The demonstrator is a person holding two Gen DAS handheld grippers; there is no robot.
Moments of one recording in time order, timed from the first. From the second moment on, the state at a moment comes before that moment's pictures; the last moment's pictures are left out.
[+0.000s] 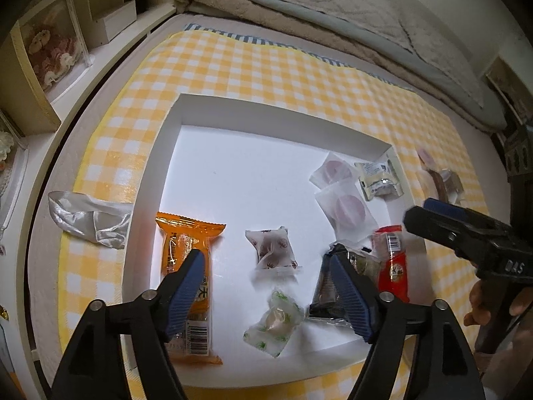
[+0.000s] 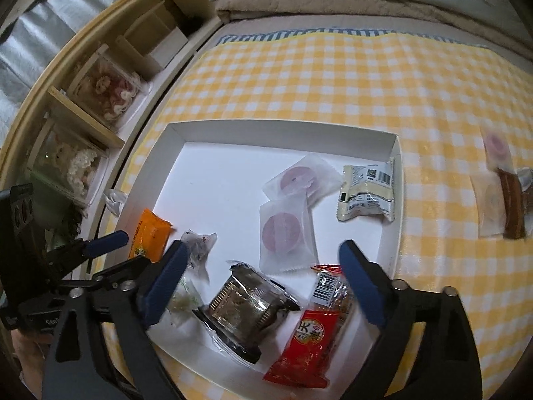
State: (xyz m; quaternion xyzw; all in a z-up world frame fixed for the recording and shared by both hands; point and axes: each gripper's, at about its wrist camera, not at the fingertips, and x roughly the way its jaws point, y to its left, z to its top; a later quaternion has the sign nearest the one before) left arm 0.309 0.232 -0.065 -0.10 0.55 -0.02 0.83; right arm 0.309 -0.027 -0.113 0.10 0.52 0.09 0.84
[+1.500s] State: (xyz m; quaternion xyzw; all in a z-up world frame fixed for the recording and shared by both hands) left arm 0.265 0.188 0.022 -0.05 0.47 -0.04 0.88; right arm 0.231 -0.072 -0.027 0.03 0.41 0.05 0.91
